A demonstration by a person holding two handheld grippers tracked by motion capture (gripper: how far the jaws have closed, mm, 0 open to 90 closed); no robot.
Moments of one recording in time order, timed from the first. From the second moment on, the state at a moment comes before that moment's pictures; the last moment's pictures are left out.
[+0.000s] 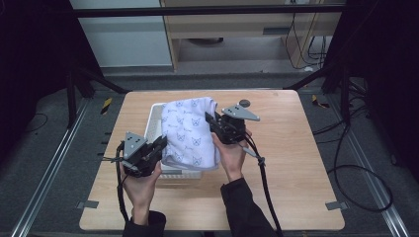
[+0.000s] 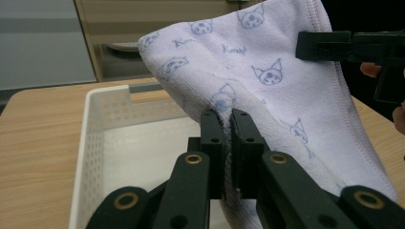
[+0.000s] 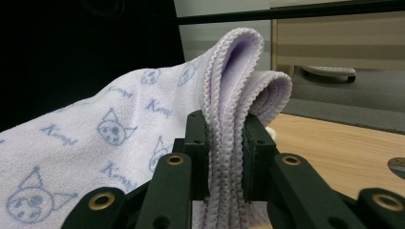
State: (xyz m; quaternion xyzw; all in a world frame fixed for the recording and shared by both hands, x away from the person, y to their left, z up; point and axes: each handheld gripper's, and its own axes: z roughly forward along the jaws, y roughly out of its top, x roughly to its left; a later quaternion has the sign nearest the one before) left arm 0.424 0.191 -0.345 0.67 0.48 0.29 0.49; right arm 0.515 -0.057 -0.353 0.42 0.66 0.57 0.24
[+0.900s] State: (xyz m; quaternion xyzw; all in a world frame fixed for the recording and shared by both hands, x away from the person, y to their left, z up) left arm 0.444 0.217 -0.349 0.64 0.51 0.32 0.47; right arm 0.538 -0.022 -0.357 0.42 0.66 0.57 0.24
